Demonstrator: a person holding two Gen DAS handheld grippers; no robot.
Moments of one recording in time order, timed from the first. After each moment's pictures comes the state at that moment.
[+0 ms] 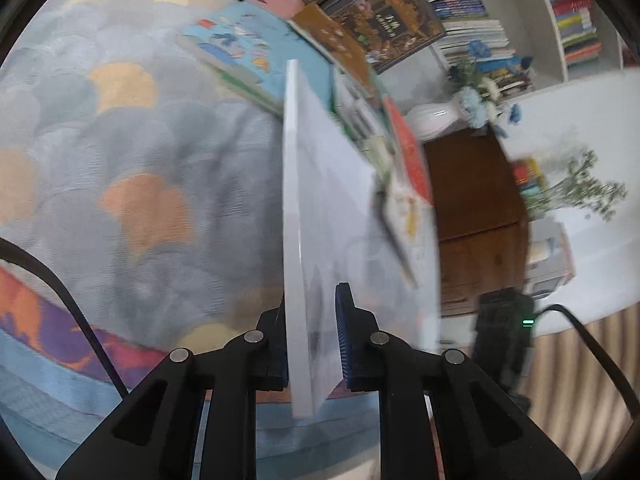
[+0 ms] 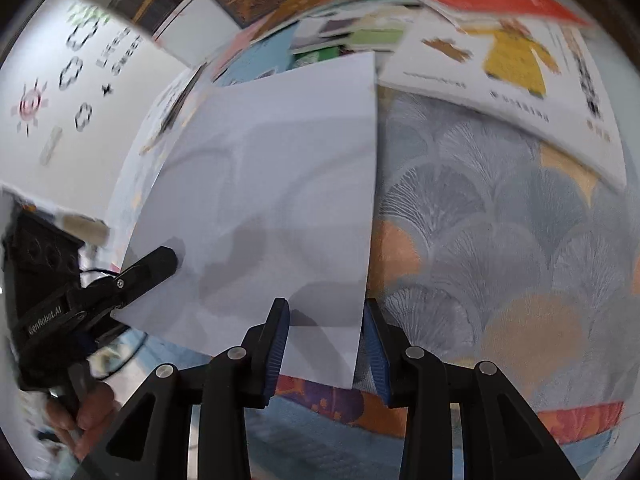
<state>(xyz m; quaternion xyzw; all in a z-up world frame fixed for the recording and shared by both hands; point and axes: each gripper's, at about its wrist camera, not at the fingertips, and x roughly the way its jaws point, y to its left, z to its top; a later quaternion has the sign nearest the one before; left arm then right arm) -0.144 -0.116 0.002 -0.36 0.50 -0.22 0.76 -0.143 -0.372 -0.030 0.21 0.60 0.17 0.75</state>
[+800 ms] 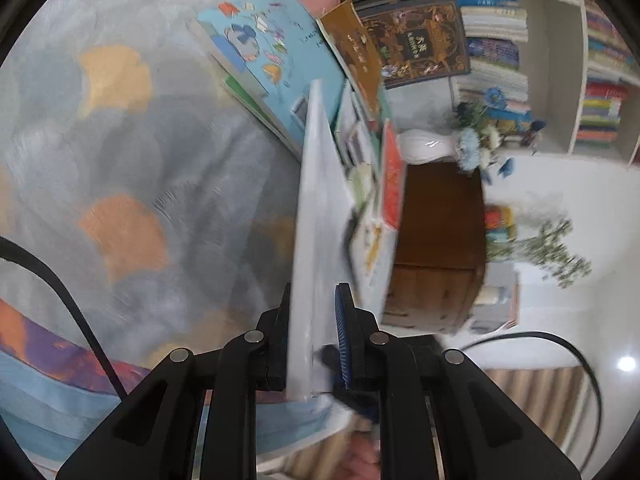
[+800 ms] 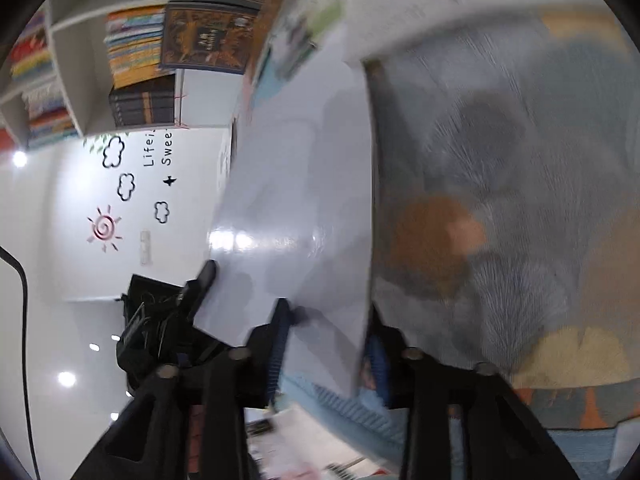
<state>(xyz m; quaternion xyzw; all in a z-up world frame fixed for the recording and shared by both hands) -0.108 -0.091 0.003 -0.45 0.55 -0.22 0.67 -0.150 -0.392 -0.047 0.46 0.55 0.22 0.66</state>
